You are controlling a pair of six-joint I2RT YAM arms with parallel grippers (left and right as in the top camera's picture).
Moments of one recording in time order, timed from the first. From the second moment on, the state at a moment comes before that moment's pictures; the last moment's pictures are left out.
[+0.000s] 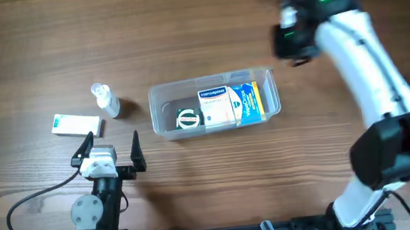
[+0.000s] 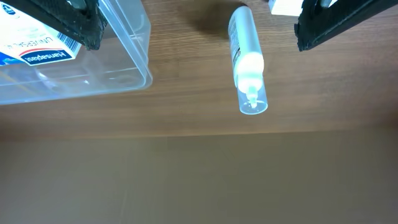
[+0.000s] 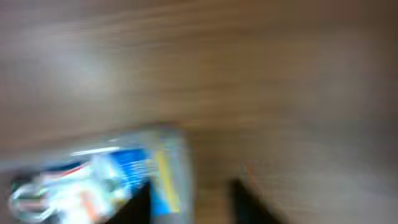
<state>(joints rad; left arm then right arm) -0.04 0.01 0.01 -0.07 0.05 -0.01 0.13 1.87 1.76 -1.22 -0.01 0.28</state>
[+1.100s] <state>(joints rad) -0.04 0.04 0.14 -0.20 0.23 -0.10 -0.19 1.87 1.76 -0.98 0.00 0.29</state>
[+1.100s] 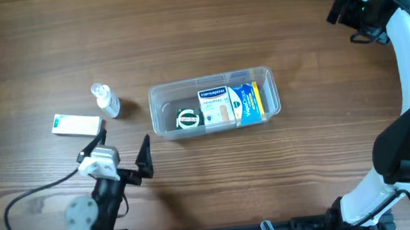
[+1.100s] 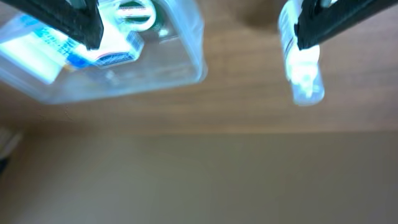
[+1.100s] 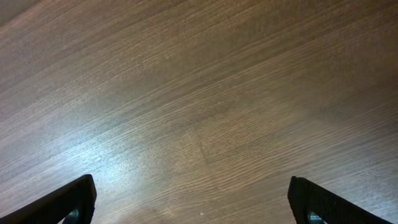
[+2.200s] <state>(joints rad) -0.28 1.55 1.18 -1.19 0.18 -0.39 -0.19 1.87 1.76 -0.98 0.00 0.29</state>
